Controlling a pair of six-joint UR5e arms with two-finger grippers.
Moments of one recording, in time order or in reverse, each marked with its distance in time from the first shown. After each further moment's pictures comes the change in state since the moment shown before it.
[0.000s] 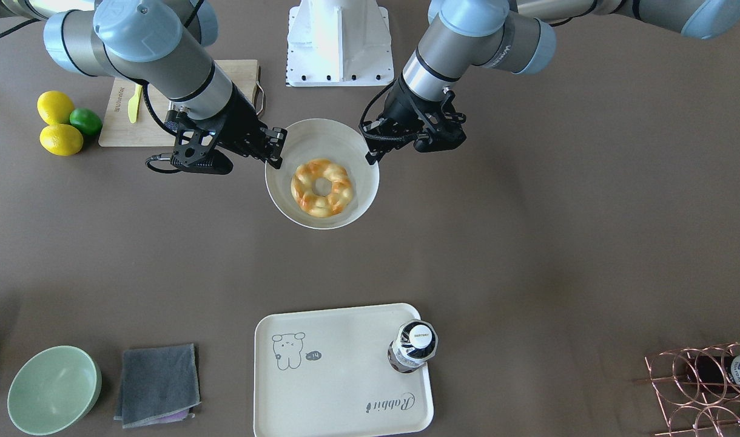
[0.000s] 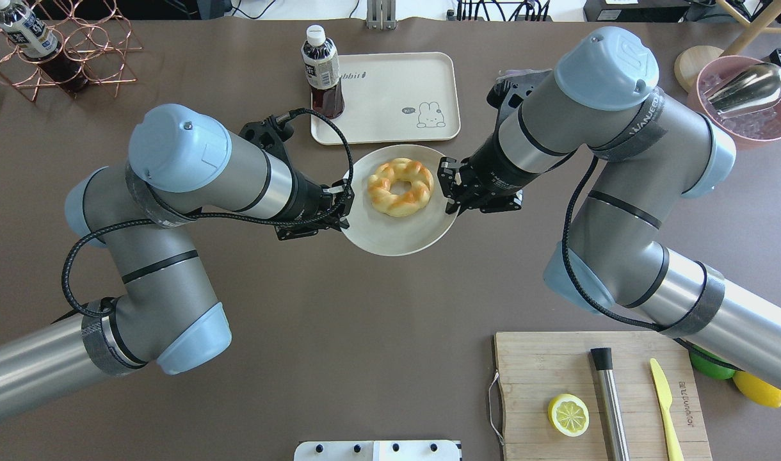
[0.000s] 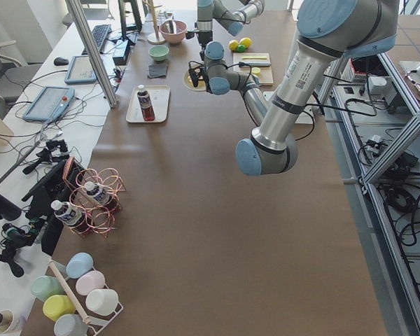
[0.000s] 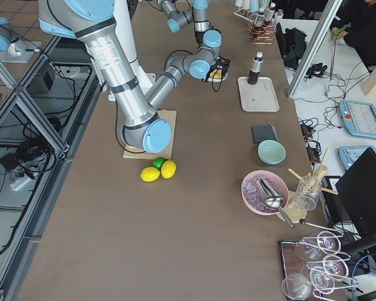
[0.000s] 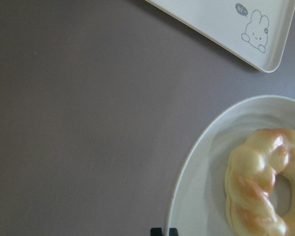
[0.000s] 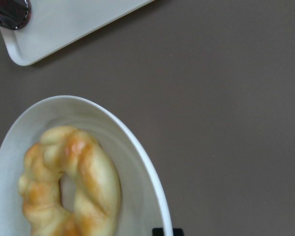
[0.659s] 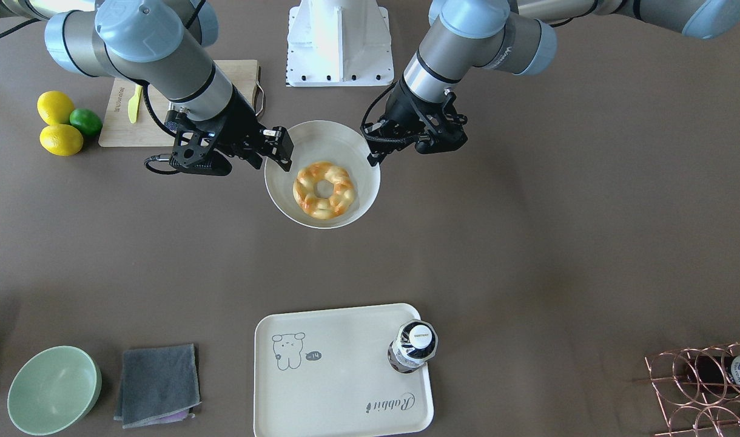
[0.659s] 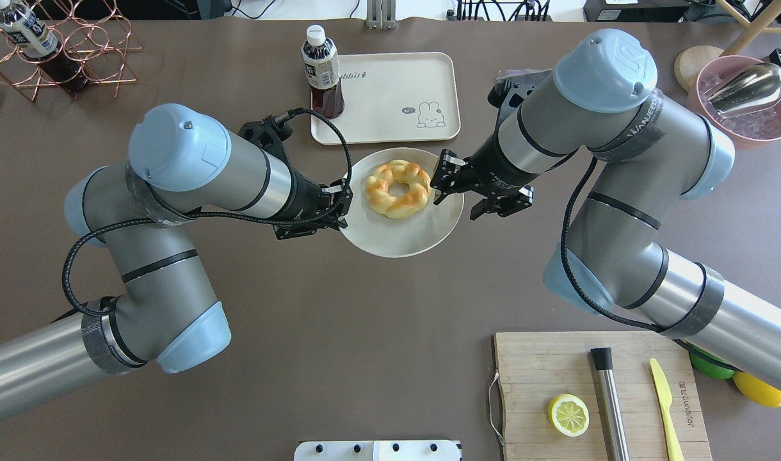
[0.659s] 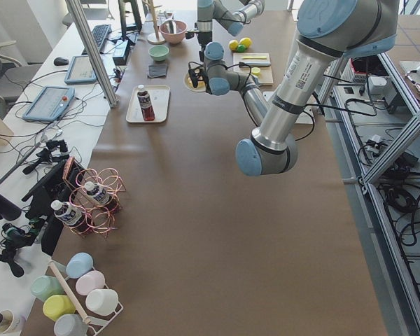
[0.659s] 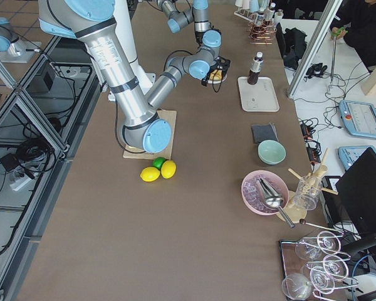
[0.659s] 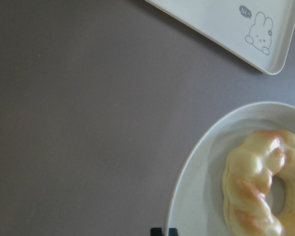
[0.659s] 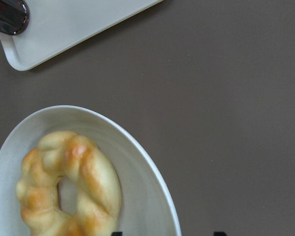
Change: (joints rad) left arm -0.002 0.001 0.002 0.002 0.001 0.002; right arm -0.003 -0.001 0.000 -0.002 -0.020 0.004
